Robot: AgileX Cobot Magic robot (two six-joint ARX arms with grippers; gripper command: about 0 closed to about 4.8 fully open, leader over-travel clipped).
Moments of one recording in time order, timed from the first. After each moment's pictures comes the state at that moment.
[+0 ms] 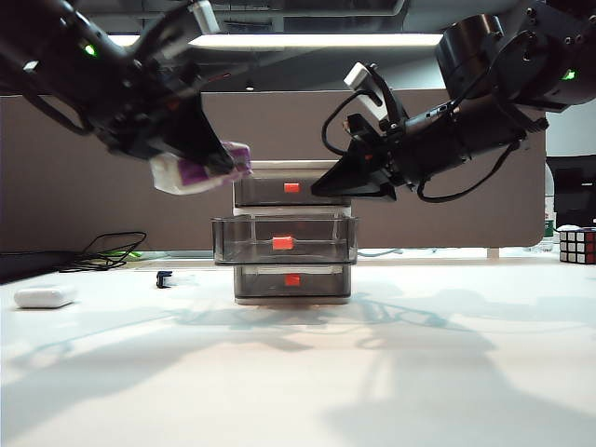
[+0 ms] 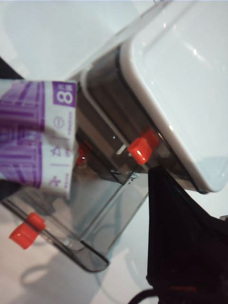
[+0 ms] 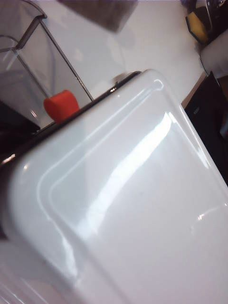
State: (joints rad) left arm -0.45 1.35 0.80 0.04 0.30 0.20; right arm 0.34 1.80 1.01 0.43 -0.66 0.01
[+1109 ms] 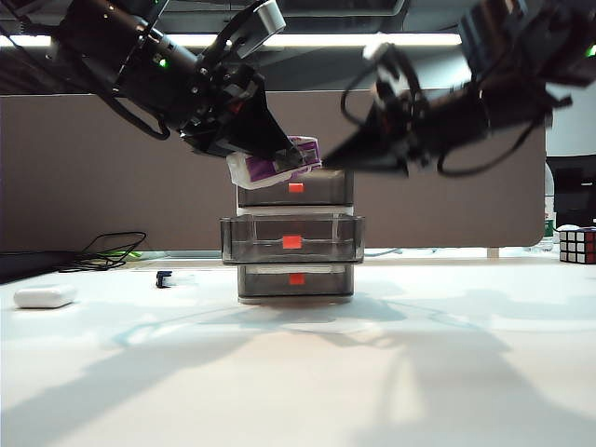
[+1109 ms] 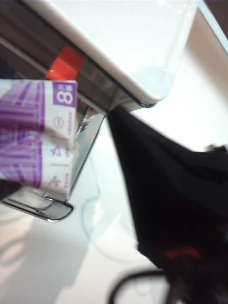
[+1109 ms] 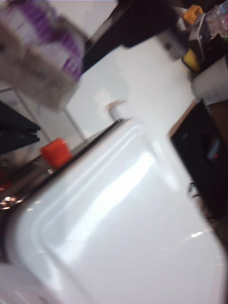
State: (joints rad) left arm -0.51 1.54 0.99 0.05 0.46 0.35; right arm 0.29 1.72 1.01 0.37 -0.78 -0.01
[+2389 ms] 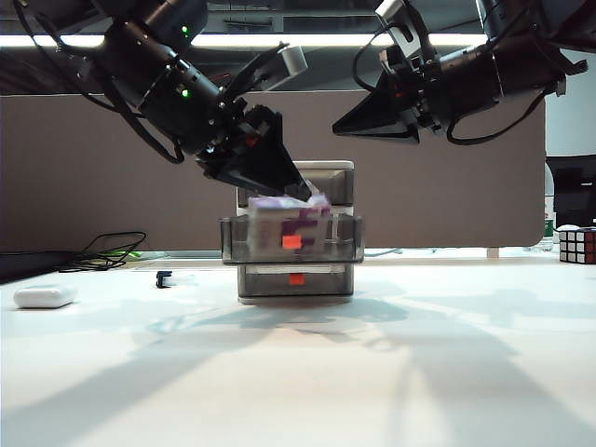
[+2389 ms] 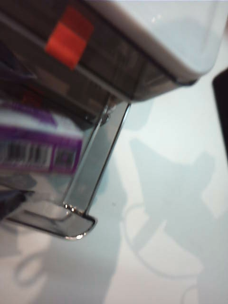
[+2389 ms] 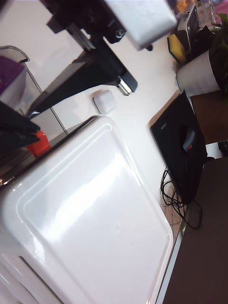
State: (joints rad) left arm -0.52 1.66 1.10 -0.09 0.44 0.44; right arm 0.28 1.65 1.01 0.38 -0.75 -0.03
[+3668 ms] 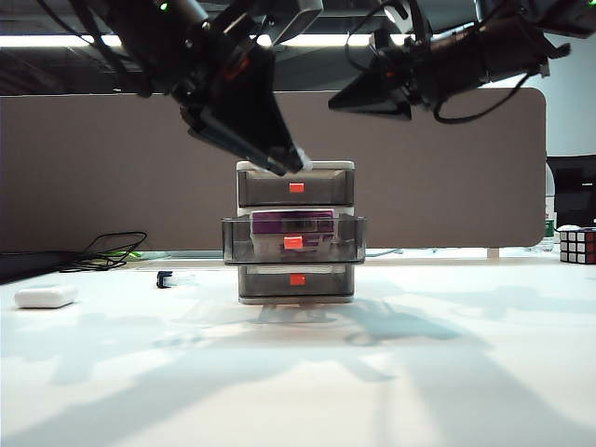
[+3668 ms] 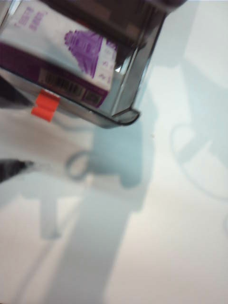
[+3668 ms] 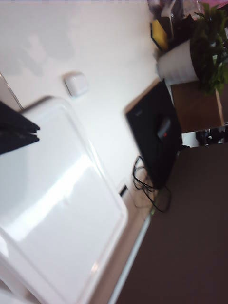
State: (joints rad) left arm -0.64 1.47 1.09 -0.43 0.35 0.43; right arm 0.28 1.66 1.09 0.41 -0.70 -0.03
